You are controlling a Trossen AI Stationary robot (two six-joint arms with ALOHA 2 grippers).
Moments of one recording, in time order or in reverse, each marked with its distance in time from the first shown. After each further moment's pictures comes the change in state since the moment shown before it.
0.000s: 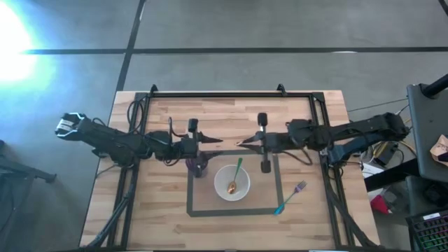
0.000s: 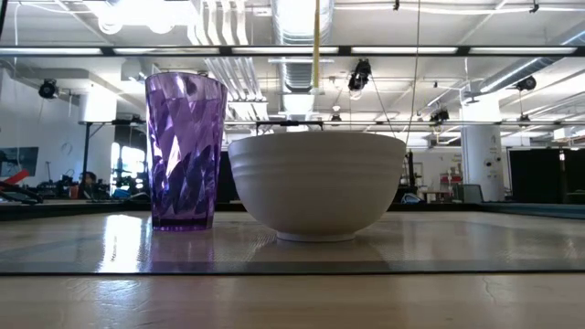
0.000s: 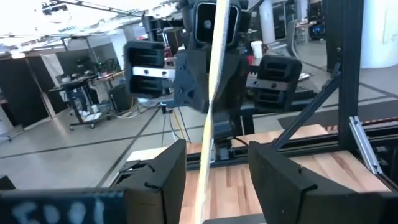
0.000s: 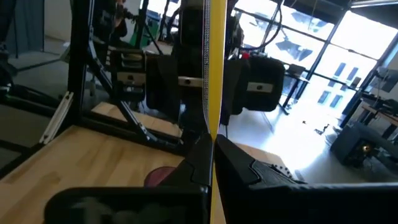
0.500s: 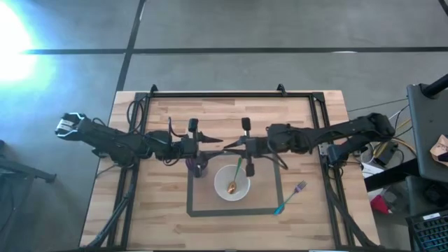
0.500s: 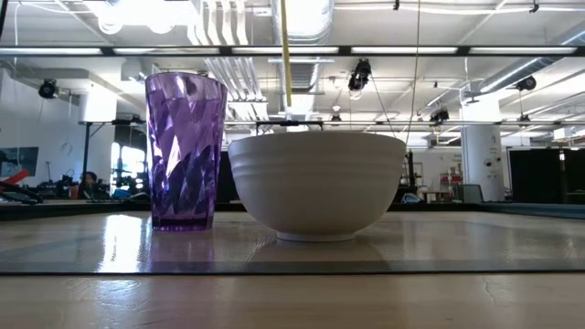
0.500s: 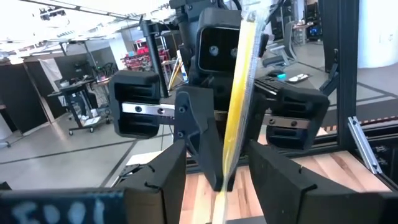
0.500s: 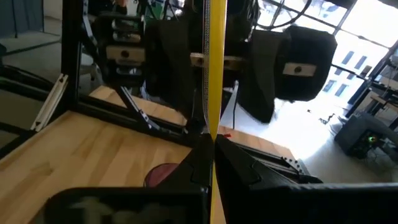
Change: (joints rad) left arm 0.000 0.000 0.000 0.010 0.013 0.018; right arm 0.000 0.201 0.123 0.011 0.003 -0.008
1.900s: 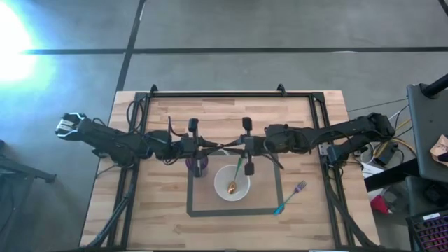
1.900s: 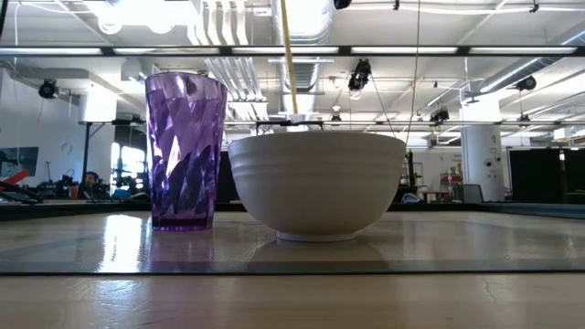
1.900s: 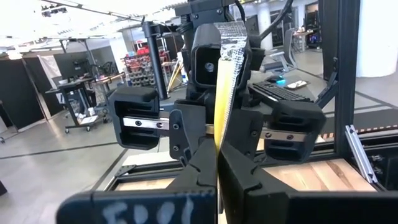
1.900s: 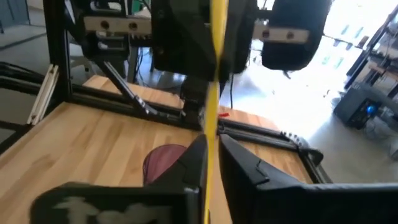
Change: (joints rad) left arm -0.002 0.001 0.000 0.016 0.003 -0.034; right arm -0.001 0.000 0.009 -0.072 0.050 0.076
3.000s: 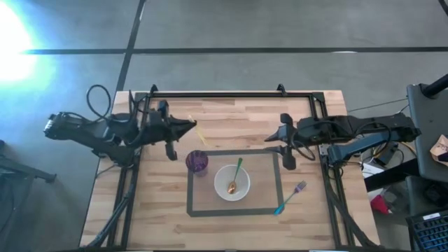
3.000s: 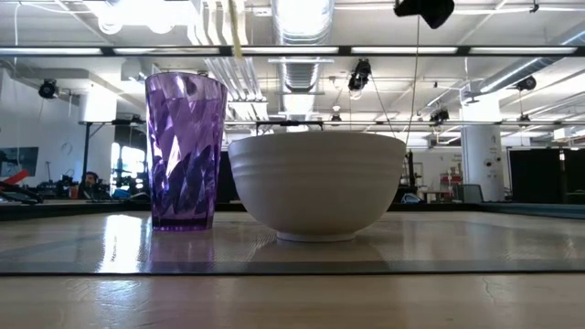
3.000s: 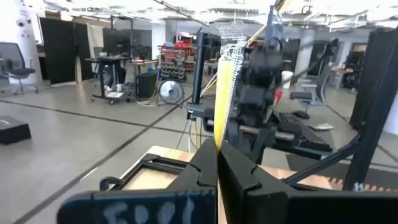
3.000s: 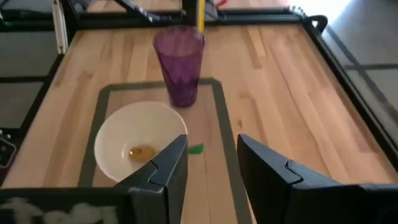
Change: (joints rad) left arm 0.000 -0.282 0.123 -0.387 -0.174 -0.247; right arm -0.001 -0.413 -0.047 -0.758 0.002 0.329
